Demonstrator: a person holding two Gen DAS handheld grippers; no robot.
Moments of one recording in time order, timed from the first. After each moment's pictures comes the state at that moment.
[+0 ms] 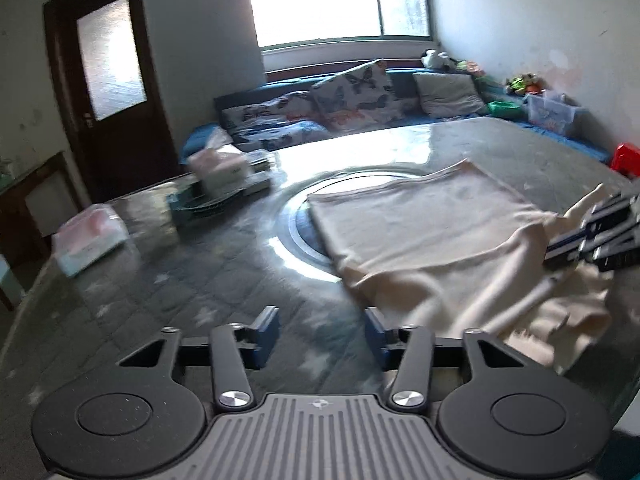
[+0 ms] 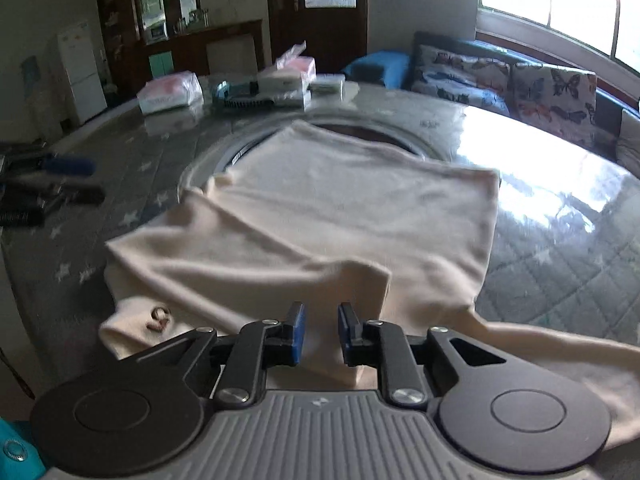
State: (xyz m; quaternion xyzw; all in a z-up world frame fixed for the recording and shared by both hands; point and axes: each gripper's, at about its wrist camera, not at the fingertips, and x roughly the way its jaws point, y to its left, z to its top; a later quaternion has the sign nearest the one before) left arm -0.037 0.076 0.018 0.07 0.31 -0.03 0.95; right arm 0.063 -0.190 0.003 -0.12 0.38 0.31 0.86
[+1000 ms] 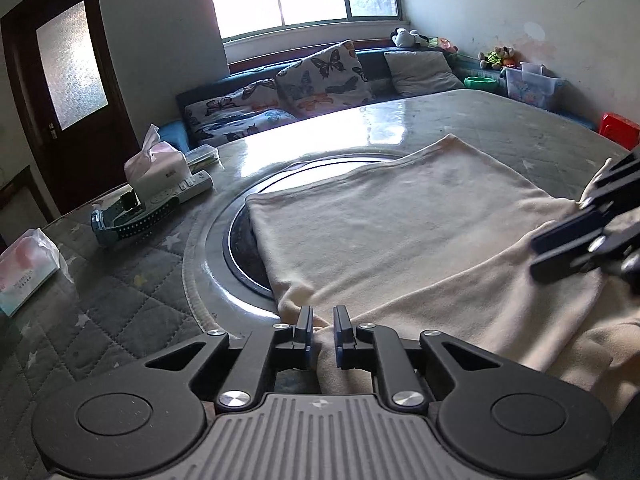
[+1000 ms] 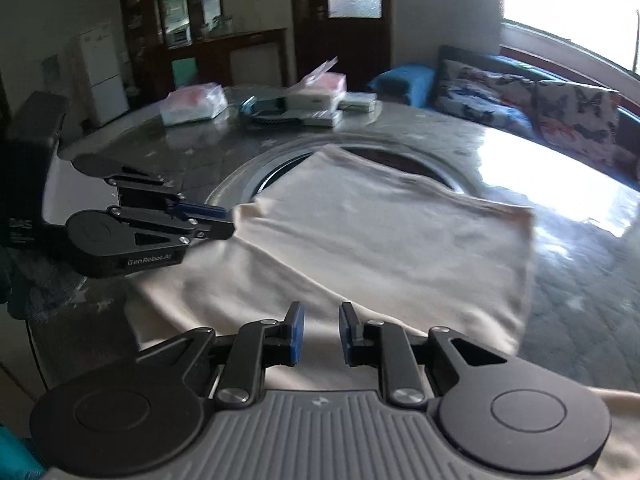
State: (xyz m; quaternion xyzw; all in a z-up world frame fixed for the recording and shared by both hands) left arm 0.037 0.040 -0.019 0.11 0.33 -0.06 0.94; right arm 0.079 -0.151 0.010 -0.12 0.36 0.36 0.85
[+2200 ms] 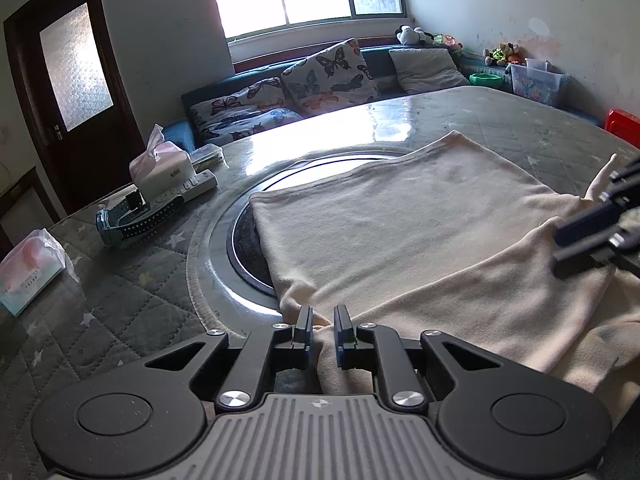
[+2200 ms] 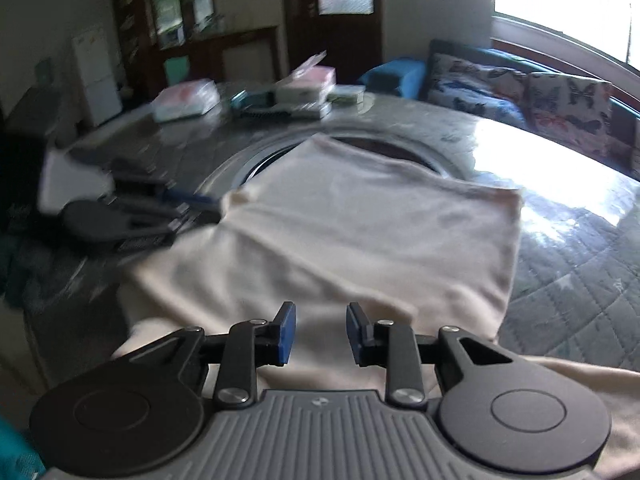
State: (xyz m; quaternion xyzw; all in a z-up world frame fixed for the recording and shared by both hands) left arm 0.036 0.037 -0.020 0.12 0.33 -0.05 0.94; right arm 0.078 -0.175 0.006 -0.11 0.37 0.33 0.86
